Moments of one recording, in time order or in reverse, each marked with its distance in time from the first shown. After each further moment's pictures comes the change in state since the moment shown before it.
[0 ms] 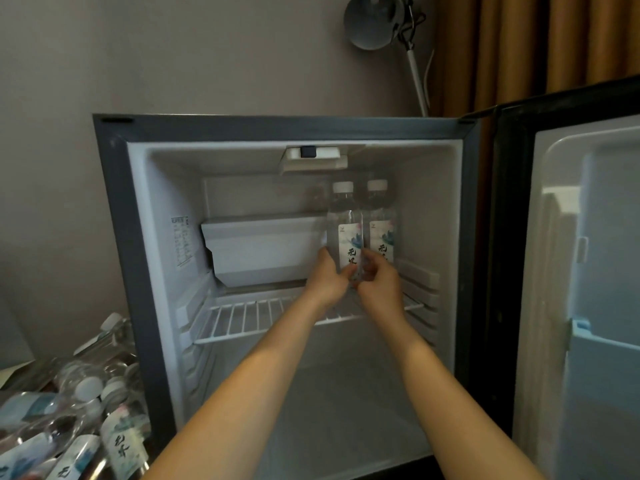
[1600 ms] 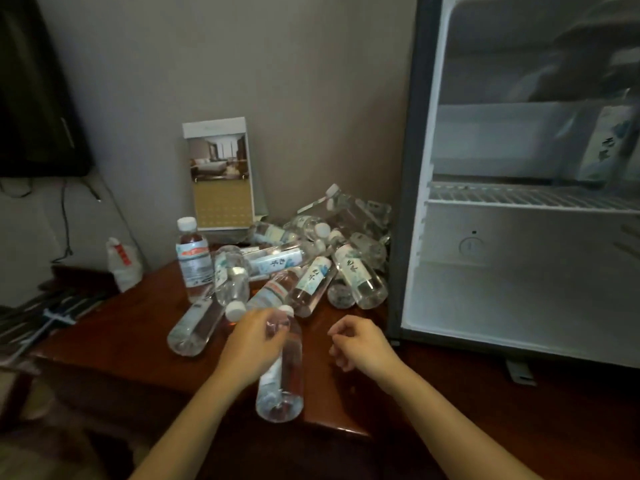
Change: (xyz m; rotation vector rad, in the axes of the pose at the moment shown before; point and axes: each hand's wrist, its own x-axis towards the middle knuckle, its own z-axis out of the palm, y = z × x) left_hand -0.359 -0.156 -0.253 0.599 0.357 -0.428; right_hand -0.314 -0.021 0.163 -0.022 -1.026 0.379
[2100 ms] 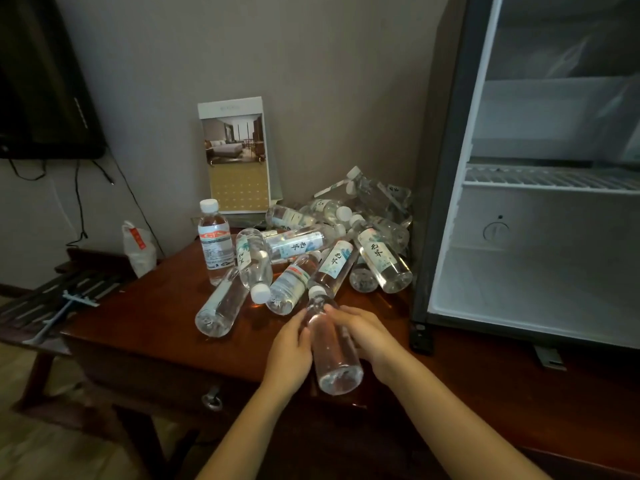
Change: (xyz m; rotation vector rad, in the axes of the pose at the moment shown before) left_hand -0.019 -0.028 0.040 -0.351 -0.023 -0.148; right_hand -0.011 -0.020 0.034 0.415 -0.120 0.144
